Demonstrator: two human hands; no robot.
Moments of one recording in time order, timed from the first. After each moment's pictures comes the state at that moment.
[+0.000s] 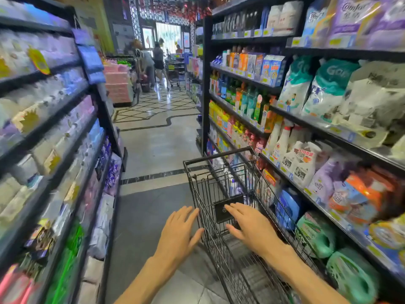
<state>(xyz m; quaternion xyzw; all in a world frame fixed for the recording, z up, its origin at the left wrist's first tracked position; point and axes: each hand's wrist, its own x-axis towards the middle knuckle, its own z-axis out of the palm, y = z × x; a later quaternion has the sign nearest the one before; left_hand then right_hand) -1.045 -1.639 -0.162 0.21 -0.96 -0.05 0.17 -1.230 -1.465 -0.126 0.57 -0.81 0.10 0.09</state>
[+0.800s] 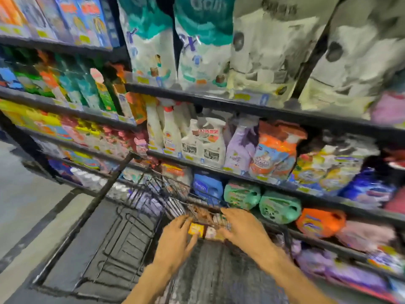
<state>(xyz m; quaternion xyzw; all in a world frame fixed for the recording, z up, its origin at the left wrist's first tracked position) -1.462 -1.744 -0.269 -0.20 -0.97 -0.14 -0.06 -1.450 -1.498 -0.241 0.10 -0.99 0.12 -0.04</state>
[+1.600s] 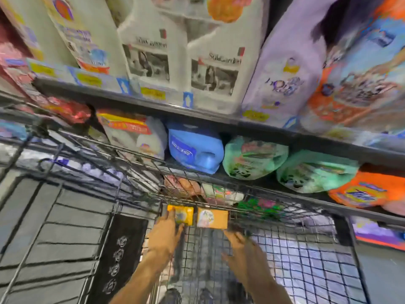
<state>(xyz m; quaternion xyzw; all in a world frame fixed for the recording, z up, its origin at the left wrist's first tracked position) -1.637 -1.712 -0.632 -0.07 -0.93 -0.11 -0.33 -1.519 -1.508 -0.555 -0.14 -0.94 0.16 -0.28</state>
